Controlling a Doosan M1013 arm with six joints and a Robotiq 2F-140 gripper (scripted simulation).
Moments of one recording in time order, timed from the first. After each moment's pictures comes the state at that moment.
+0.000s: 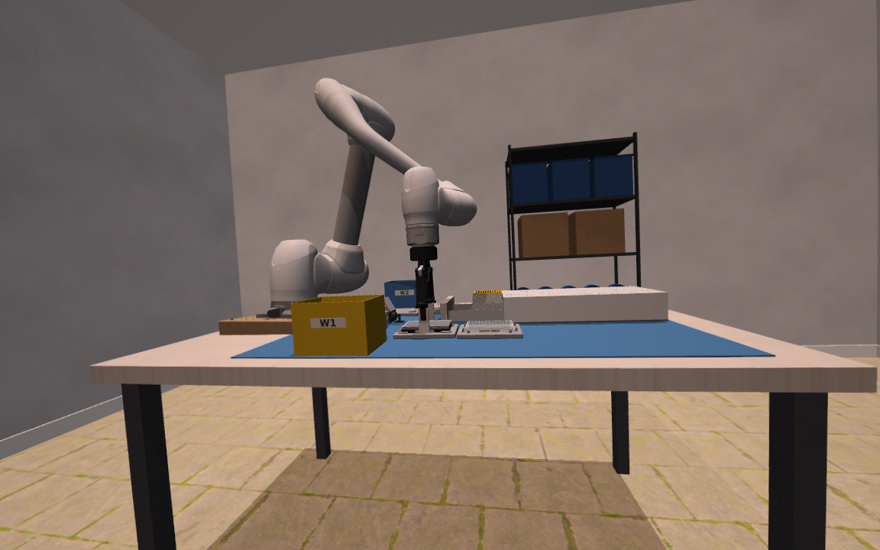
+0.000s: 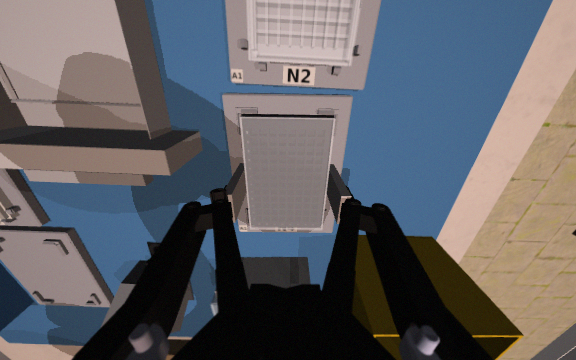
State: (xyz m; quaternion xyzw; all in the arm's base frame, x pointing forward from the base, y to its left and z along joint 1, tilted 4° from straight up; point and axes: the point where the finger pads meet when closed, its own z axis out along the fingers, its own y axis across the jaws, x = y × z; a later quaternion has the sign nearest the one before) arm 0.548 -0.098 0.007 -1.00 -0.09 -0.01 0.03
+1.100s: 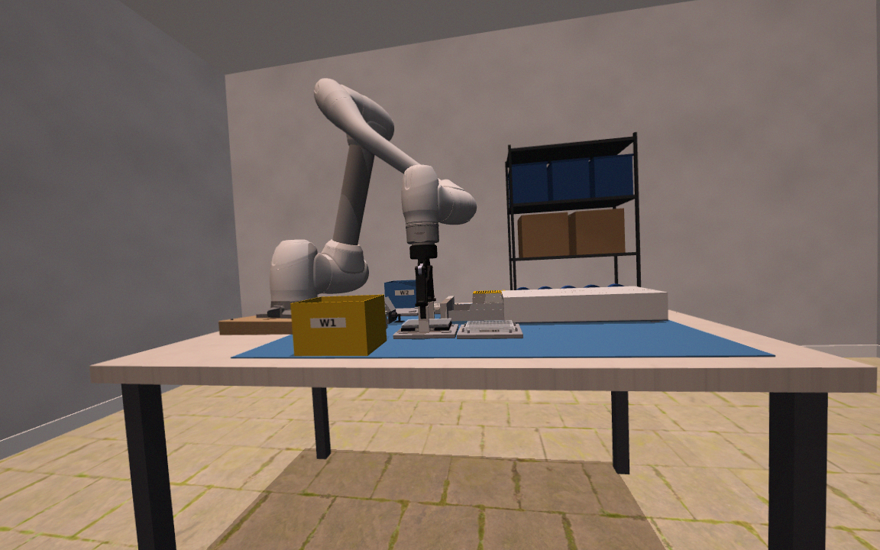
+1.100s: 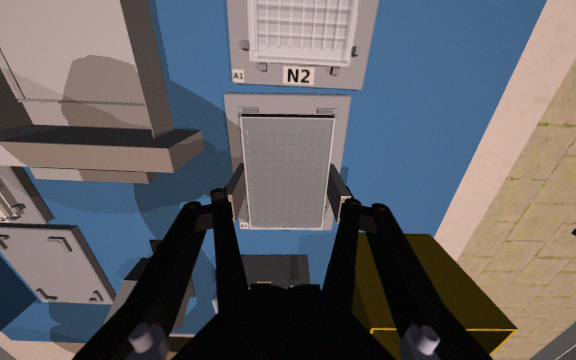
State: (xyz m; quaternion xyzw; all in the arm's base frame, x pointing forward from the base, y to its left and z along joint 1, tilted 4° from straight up) arm 0.548 -0.098 0.012 -1.00 -0.09 -0.01 0.03
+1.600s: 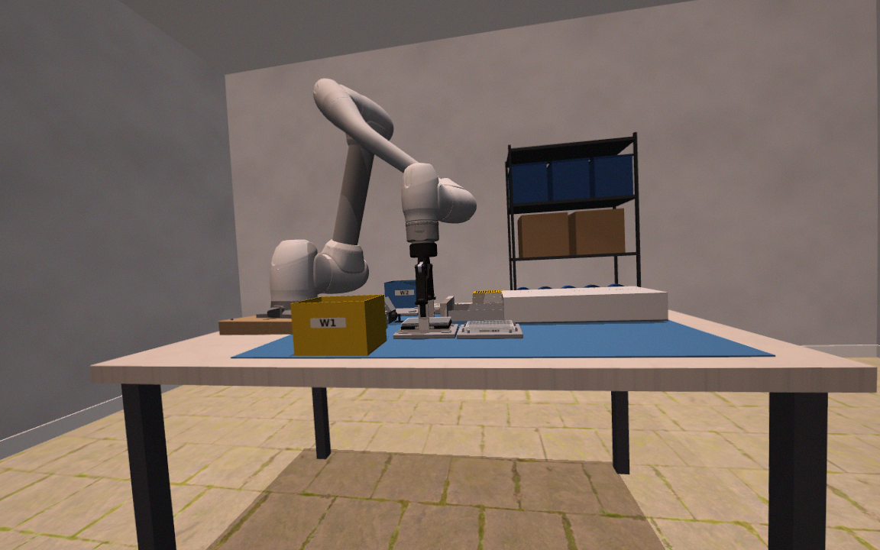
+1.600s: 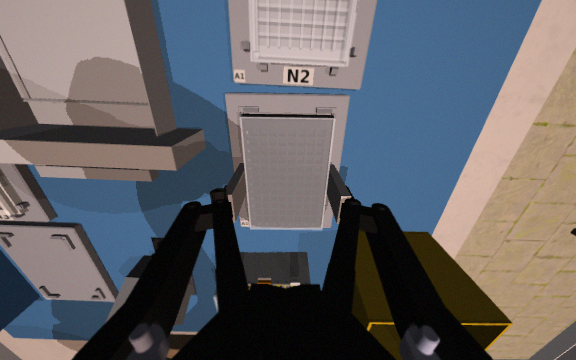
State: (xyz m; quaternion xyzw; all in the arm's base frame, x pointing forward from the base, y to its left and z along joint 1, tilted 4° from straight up) arm 0.548 -0.098 0.016 -1.00 -0.09 -0.01 0.03
